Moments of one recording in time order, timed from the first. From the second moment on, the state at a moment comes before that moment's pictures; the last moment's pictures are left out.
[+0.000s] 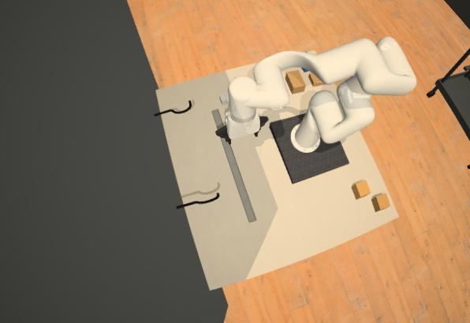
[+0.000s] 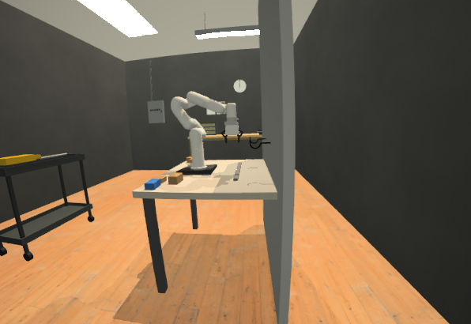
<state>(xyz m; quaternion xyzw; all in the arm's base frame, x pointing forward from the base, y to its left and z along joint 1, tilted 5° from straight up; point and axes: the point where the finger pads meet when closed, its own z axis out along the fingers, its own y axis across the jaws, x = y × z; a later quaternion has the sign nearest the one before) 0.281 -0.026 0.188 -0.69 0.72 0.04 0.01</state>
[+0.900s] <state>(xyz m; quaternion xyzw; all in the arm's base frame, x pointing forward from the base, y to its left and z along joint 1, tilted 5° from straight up) 0.251 -0.029 0.260 -0.69 0.72 0.04 0.01</state>
